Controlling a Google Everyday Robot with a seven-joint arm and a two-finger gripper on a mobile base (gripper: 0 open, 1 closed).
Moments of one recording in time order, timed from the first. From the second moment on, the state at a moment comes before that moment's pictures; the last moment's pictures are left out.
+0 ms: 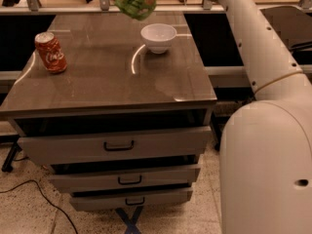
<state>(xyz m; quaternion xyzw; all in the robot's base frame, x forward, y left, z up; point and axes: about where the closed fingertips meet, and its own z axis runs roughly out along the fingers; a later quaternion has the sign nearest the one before) 0.861 0.019 1.063 -0.29 0.67 0.27 0.62</state>
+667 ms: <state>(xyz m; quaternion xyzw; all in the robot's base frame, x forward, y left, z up) 0.824 0.099 1.064 -0.34 0.64 0.36 0.59</state>
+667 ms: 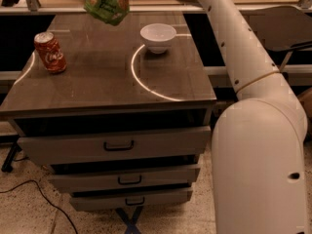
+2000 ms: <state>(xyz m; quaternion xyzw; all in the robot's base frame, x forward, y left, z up) 0.801 0.128 0.958 -0.44 0.62 0.33 0.56</state>
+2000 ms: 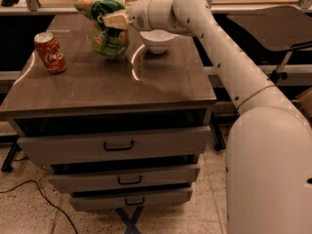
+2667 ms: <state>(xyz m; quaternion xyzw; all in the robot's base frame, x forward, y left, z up) 0.795 0.136 0.955 -0.45 0.61 0.34 0.55</state>
